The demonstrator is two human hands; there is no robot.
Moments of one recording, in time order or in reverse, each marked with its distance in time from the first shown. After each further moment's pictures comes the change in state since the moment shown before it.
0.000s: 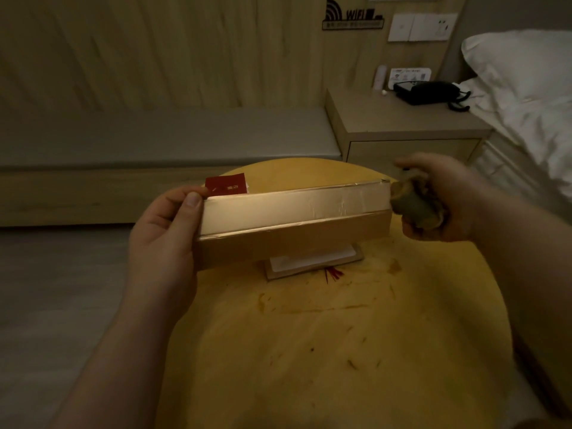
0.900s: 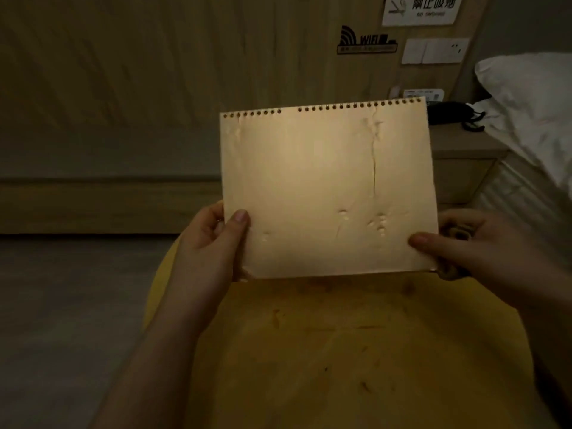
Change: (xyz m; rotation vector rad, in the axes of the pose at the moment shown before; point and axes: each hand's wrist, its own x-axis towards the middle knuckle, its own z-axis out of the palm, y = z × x) left_hand -0.004 0.009 0.020 0.130 -0.084 -0.038; right_hand -0.034 0.038 -0.028 -0.359 -0.112 -0.607
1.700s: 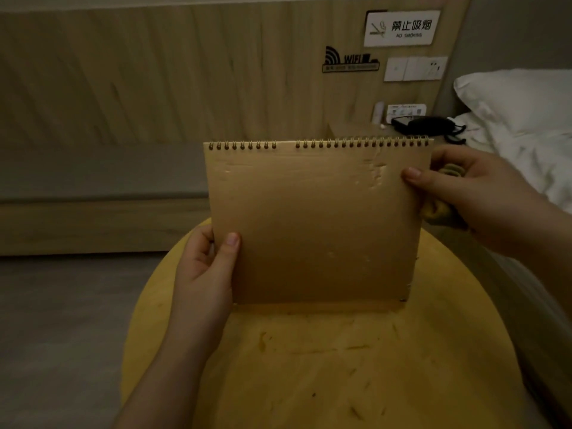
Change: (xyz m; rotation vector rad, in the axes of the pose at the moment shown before) left_hand 0.002 -0.015 0.020 -0.135 0.009 0.145; right_hand 0.040 -0.062 -0.018 0.114 0.077 -0.048
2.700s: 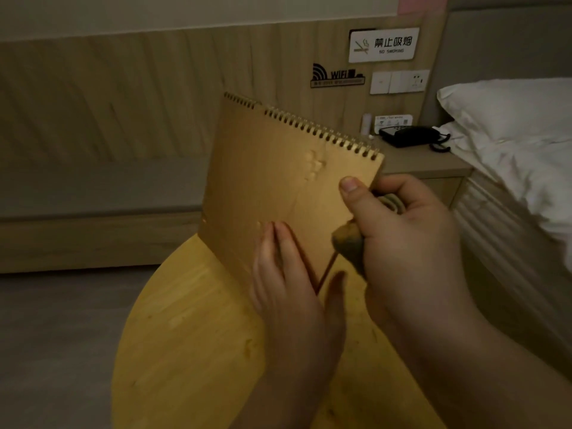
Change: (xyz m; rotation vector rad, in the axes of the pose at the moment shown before) left_hand -0.071 0.011 0.114 0.788 -0.050 0.274; right_hand -0.071 -0.025 0.091 0.344 0.453 -0.147
